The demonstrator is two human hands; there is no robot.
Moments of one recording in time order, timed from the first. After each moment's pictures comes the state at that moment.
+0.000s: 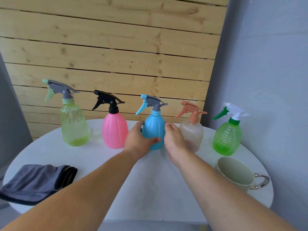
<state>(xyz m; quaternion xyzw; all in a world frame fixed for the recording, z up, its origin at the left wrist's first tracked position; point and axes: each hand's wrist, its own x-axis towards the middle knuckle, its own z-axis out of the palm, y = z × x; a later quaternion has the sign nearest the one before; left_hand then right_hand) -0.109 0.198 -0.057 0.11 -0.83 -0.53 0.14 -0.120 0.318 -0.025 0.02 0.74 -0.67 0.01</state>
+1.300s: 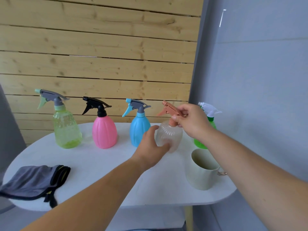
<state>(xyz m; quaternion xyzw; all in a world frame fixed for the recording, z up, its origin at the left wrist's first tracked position) -0.051 0.283 -0.023 0.00 -0.86 -0.50 0.07 -0.105 0.433 0.051 -0.14 0.87 -0.47 -0.11</state>
